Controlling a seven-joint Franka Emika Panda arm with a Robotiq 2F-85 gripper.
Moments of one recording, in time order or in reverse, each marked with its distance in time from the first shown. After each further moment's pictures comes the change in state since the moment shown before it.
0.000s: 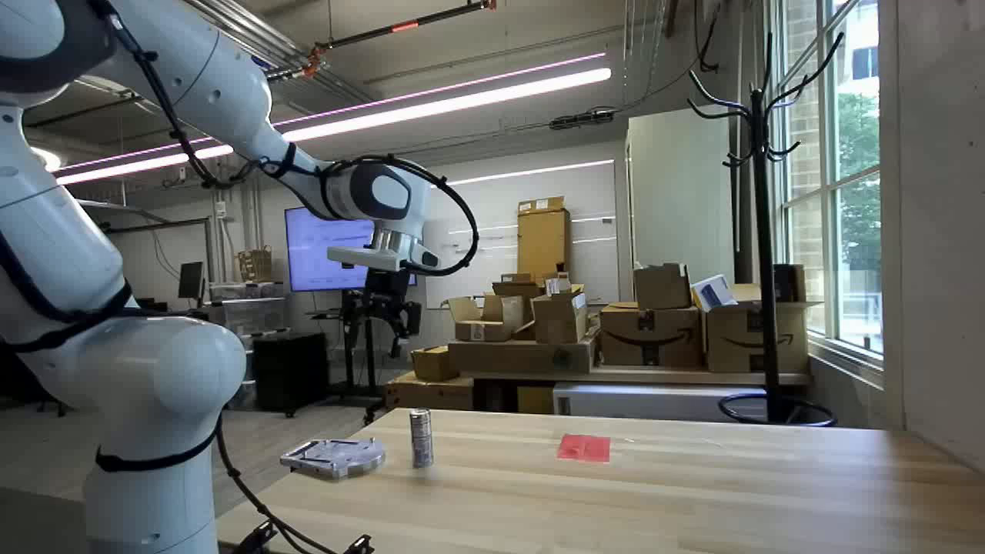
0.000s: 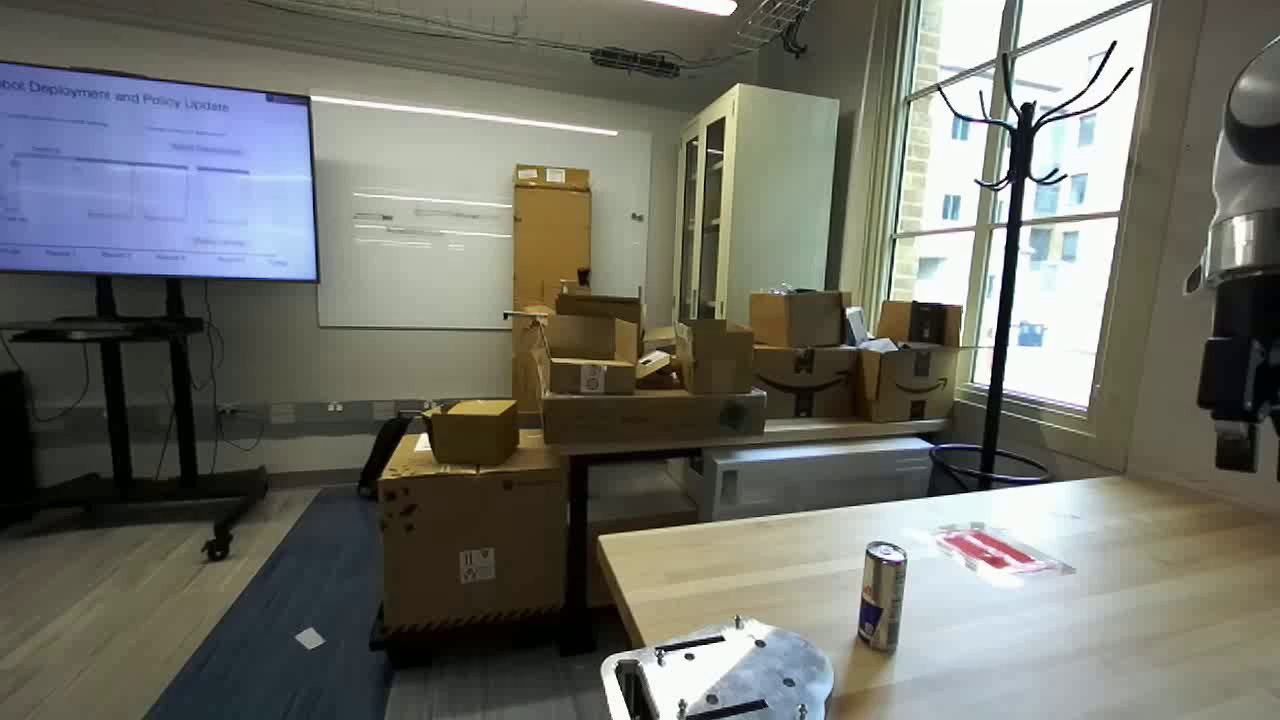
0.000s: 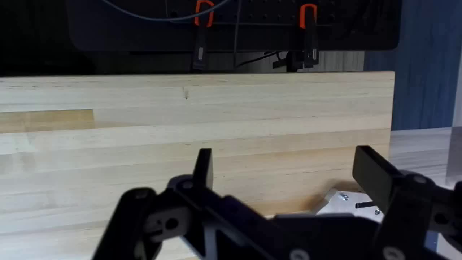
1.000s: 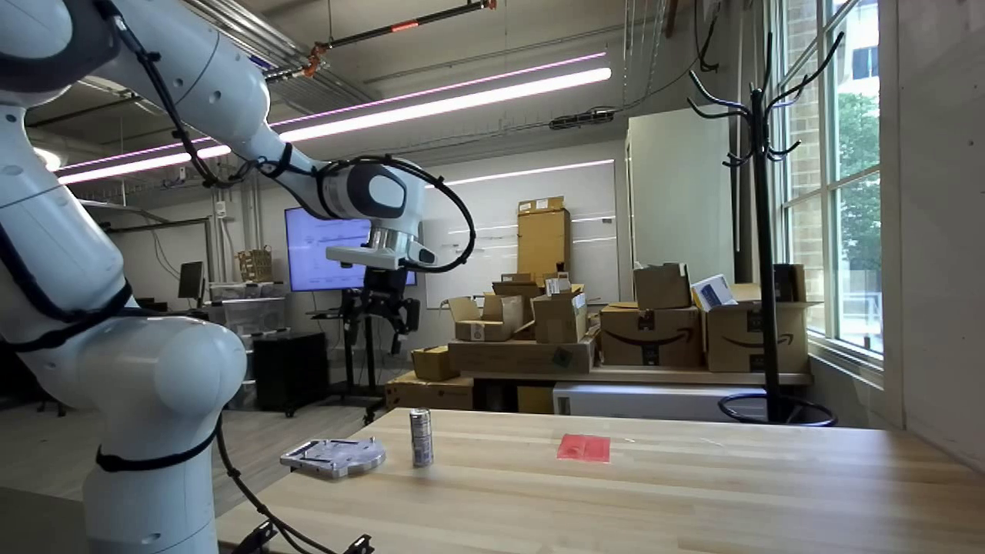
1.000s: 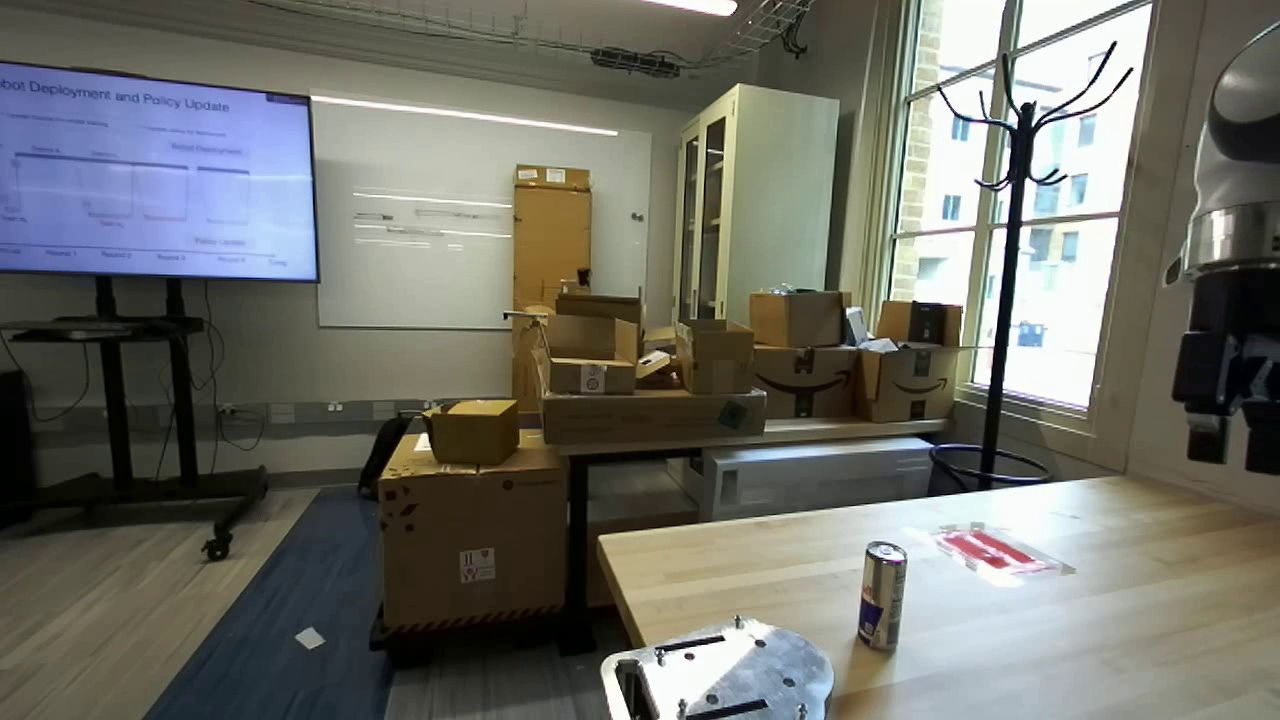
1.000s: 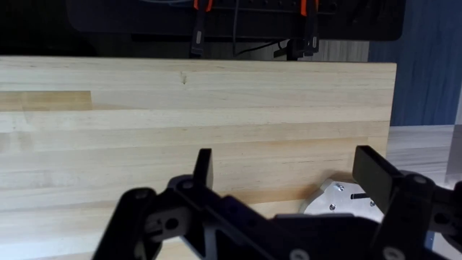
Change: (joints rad) arm 0.011 0.007 0.030 0.008 0.013 0.036 0.000
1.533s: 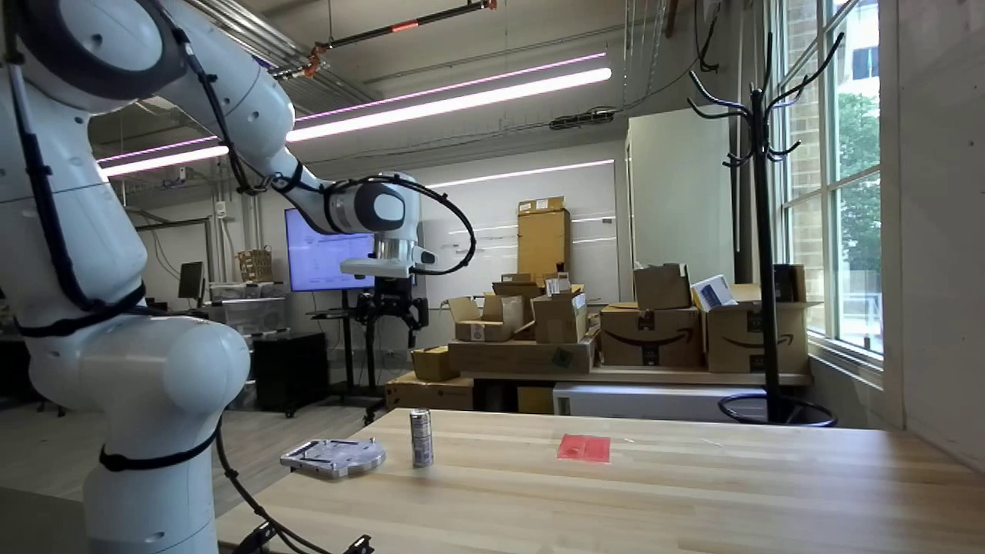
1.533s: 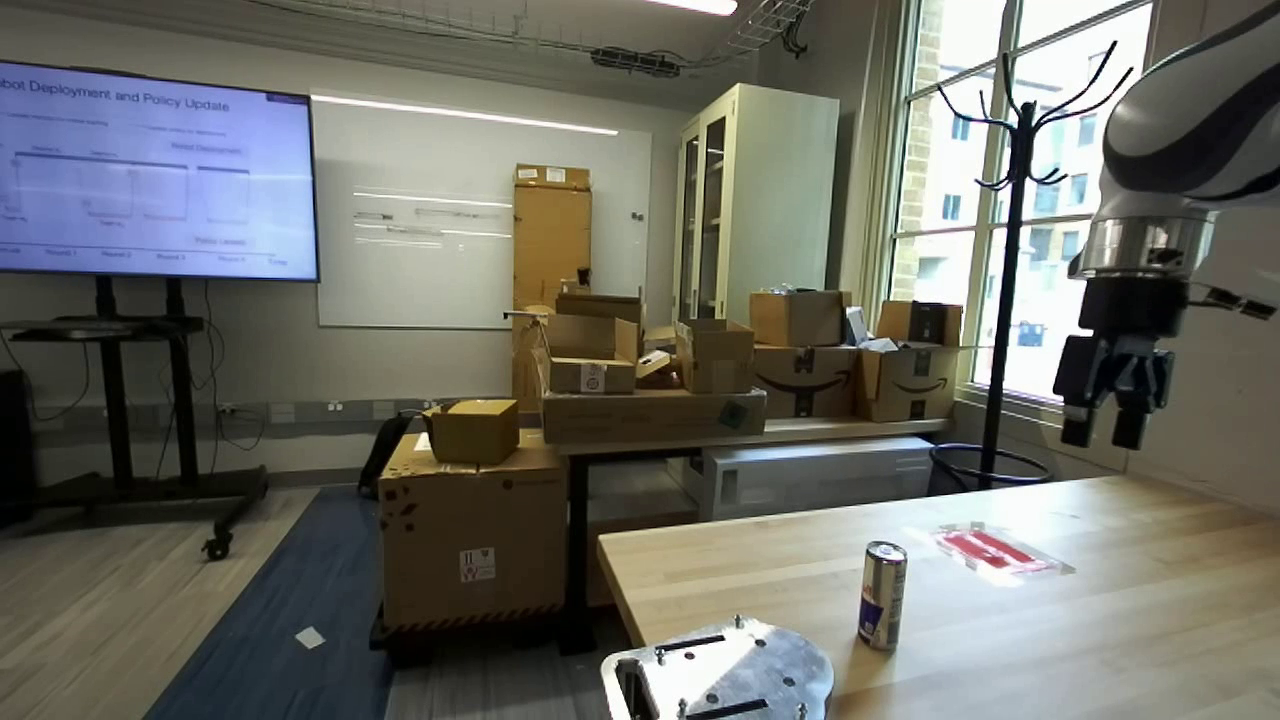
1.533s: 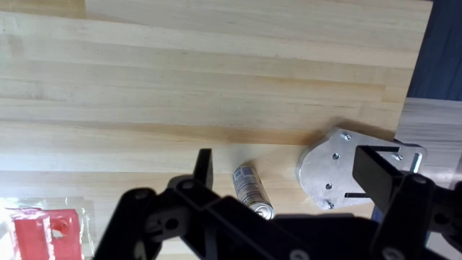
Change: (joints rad) arm 0.056 0.166 0.065 0.082 0.034 0.220 0.007
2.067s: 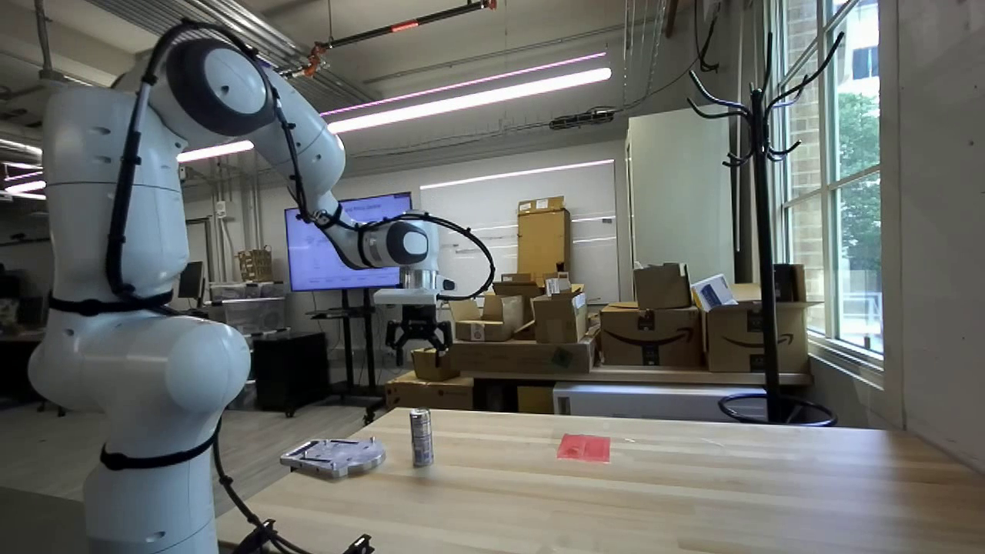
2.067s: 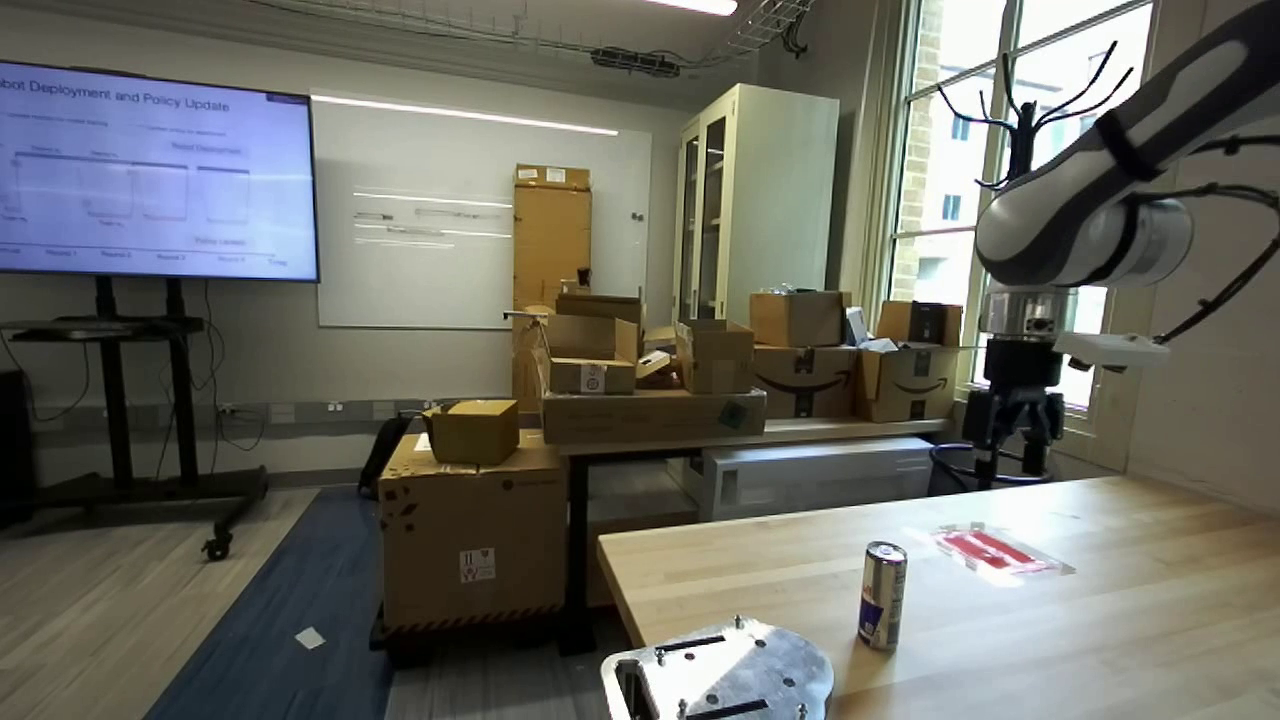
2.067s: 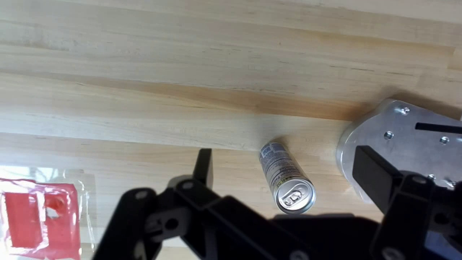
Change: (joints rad) arm 0.010 0.374 0.023 0.205 -0.005 0.146 -0.003
